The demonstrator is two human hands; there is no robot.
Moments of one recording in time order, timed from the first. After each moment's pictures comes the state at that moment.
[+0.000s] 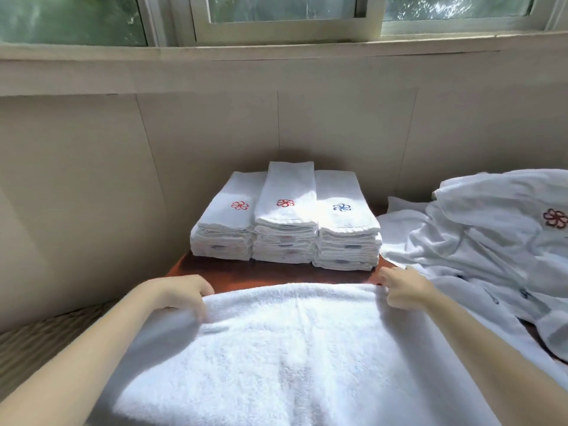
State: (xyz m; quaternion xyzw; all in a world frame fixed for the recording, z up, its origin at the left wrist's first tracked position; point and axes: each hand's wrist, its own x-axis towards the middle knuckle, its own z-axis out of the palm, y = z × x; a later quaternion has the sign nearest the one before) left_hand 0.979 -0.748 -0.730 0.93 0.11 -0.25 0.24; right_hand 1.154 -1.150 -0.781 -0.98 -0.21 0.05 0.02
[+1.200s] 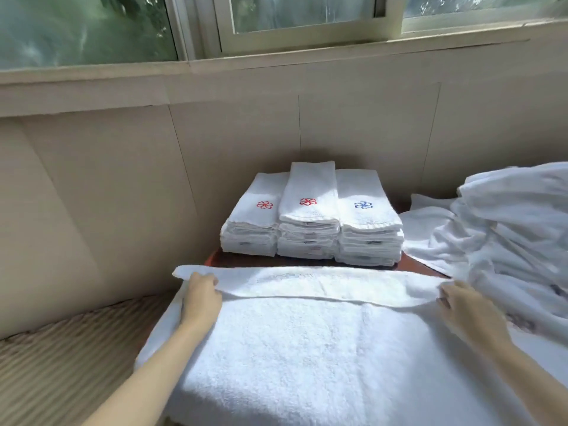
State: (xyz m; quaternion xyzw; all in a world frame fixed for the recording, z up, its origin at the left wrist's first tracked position) left_hand 0.942 -0.762 -0.785 0.91 0.31 0.19 0.19; right_hand 1.083 -1.193 -0.797 -0.96 -0.12 -0.18 0.19
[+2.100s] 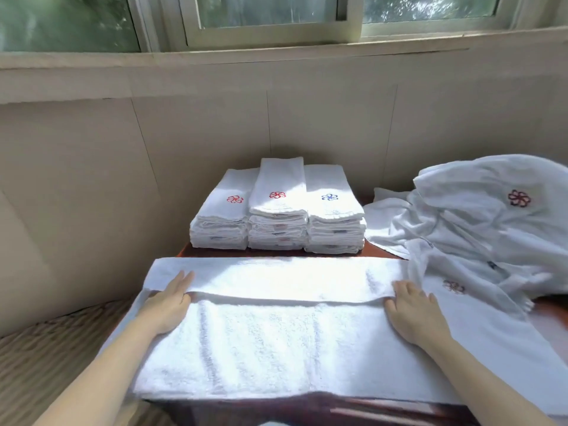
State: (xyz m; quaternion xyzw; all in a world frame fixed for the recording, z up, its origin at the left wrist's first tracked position) left_hand 0.930 -0.734 -0.796 0.98 0.20 -0.05 0.09; right_hand 1.051 -1.183 -0.815 -0.99 -0.09 -0.03 0.10
